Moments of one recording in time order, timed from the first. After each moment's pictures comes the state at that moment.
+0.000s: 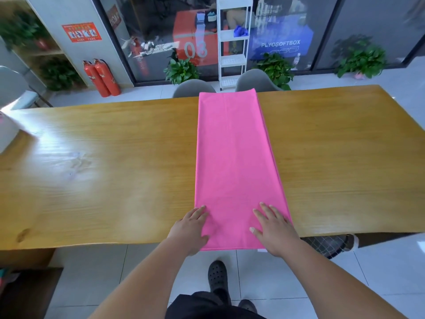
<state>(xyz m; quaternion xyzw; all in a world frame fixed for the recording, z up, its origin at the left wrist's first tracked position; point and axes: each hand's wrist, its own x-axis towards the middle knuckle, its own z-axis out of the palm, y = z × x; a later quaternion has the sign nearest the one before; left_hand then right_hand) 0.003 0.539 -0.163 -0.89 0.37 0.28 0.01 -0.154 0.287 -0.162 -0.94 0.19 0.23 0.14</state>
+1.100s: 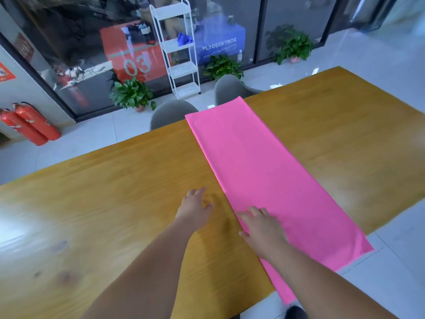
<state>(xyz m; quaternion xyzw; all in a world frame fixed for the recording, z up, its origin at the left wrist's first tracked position) 0.291 0.528 -0.151 -0.87 0.38 0.27 -0.16 0.071 0.433 -0.134 -0.92 0.32 0.13 0.16</state>
